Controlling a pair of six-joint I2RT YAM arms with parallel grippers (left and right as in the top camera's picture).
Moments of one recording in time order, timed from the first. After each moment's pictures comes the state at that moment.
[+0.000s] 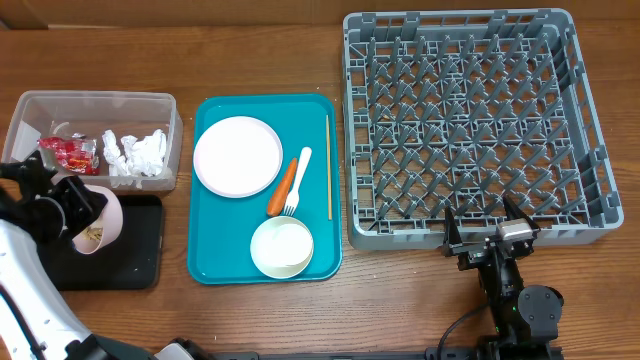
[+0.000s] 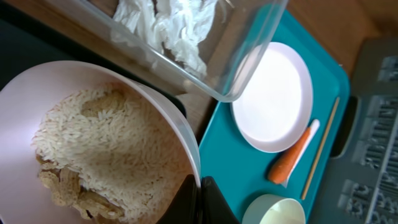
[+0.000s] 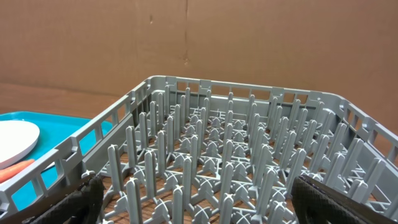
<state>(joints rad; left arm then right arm) 0.77 1.41 1.26 -1.13 0.53 0.10 0.04 0.01 0.02 -0.02 -0.12 -0.06</state>
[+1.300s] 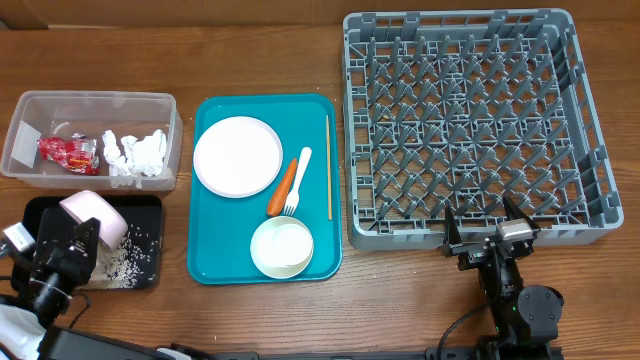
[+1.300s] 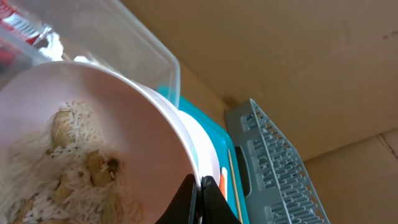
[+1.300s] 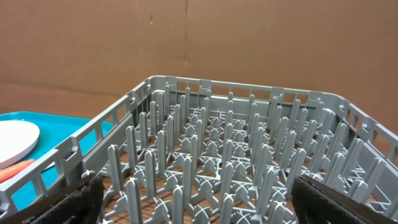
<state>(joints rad) 1.23 1.41 0.80 -0.92 1.37 0.62 0.04 0.01 0.02 -0.02 -0.12 -0.06</state>
